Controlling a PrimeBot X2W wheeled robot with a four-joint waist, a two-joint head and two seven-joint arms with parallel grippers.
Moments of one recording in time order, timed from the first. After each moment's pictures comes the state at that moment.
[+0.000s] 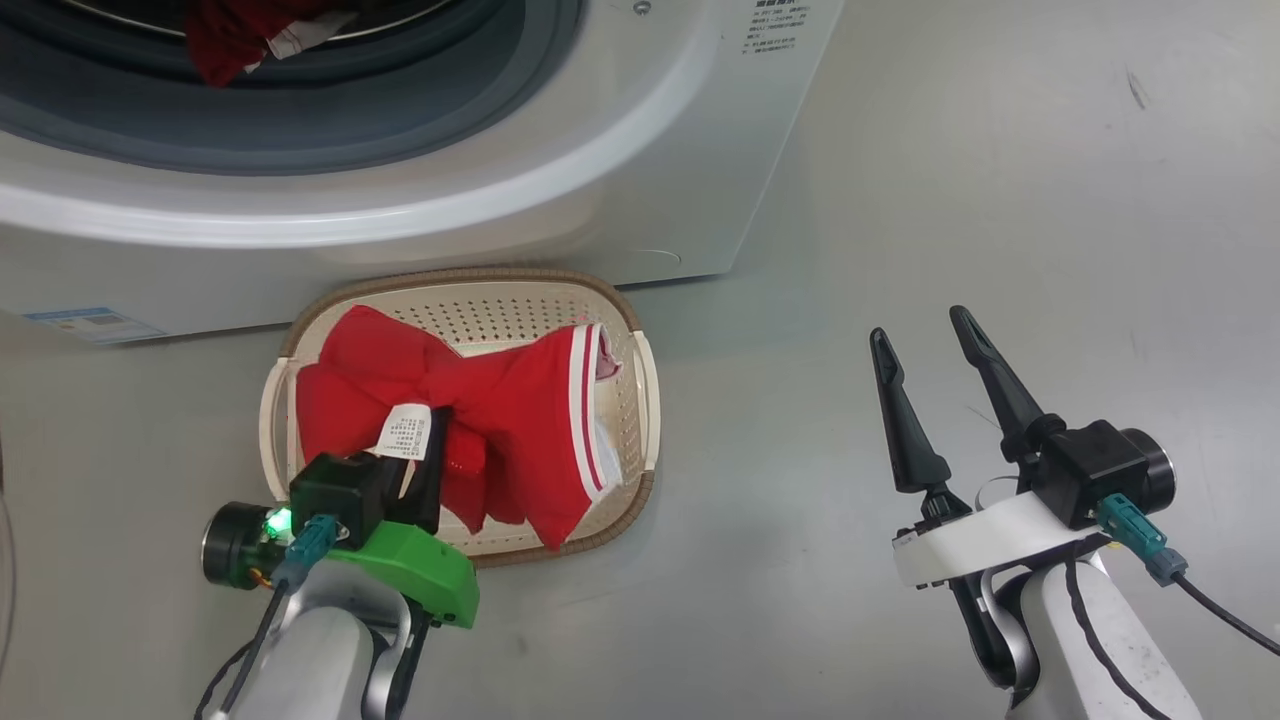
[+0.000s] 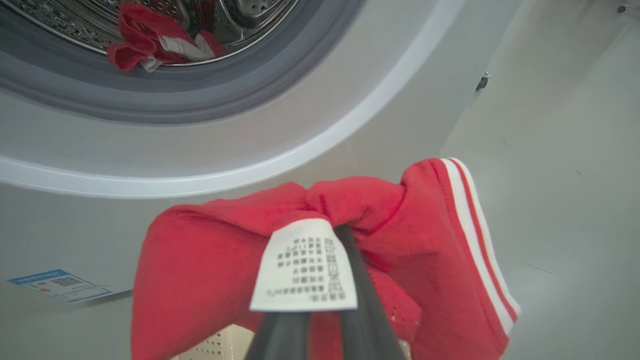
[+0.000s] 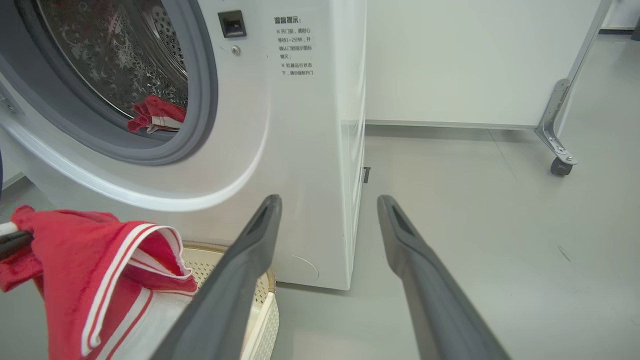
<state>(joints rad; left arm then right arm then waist) -0.26 0.05 -0.31 0.31 -0.30 0.01 -0.18 -0.16 -0.05 0.23 0.11 0.21 0.06 -0.26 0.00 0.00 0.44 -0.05</state>
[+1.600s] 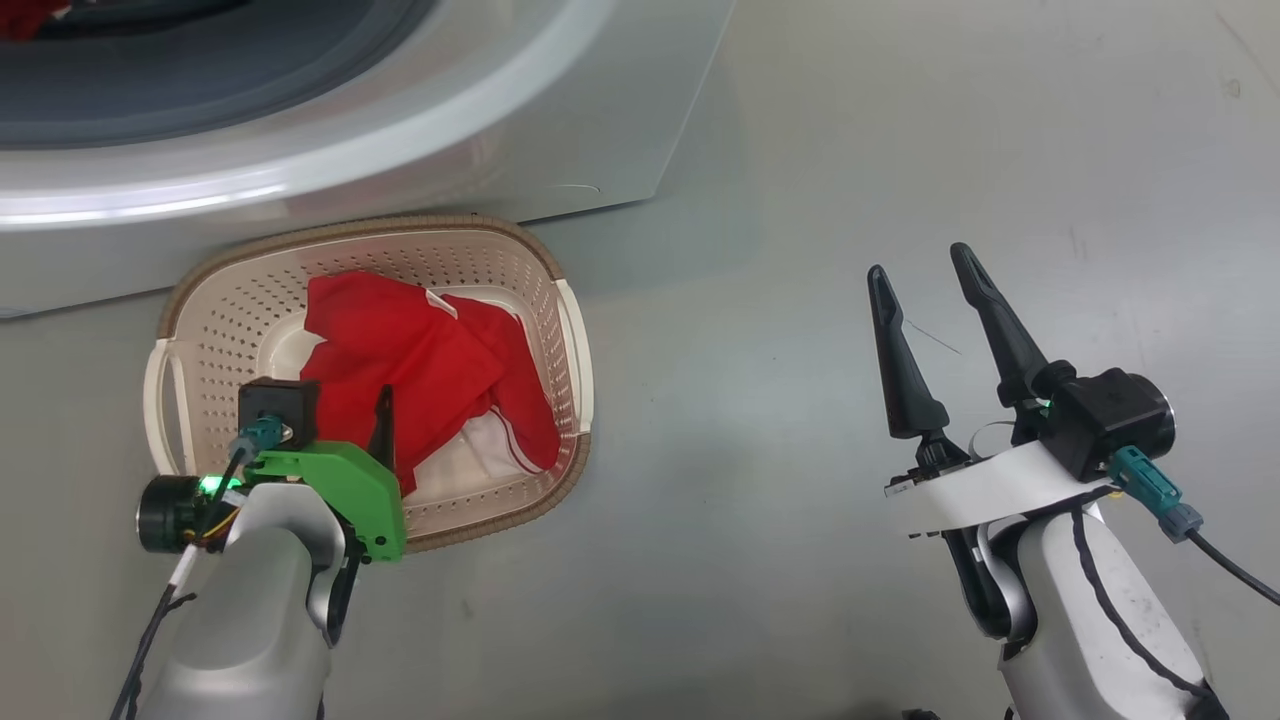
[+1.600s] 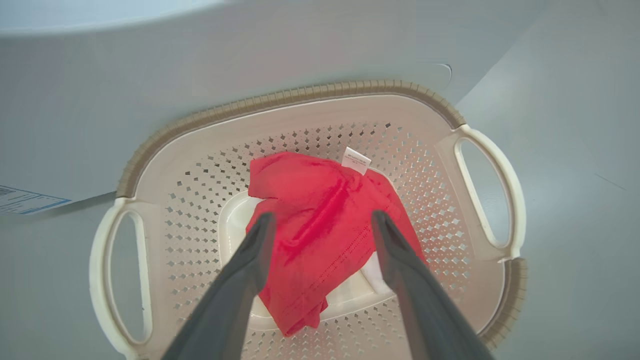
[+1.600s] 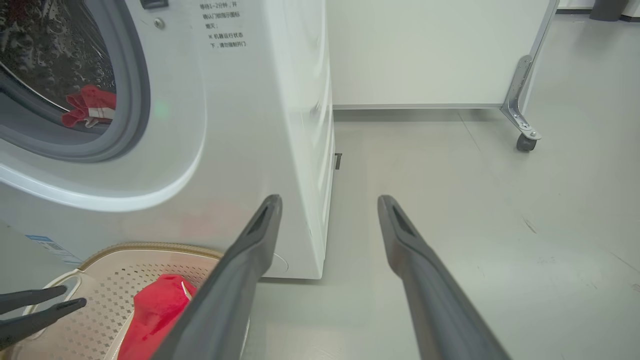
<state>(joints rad) -0.55 0.05 -0.27 0.87 -0.32 -0.01 -0.12 -0.24 -0.05 0.25 0.09 0.25 0.04 -0.26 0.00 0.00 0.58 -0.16</state>
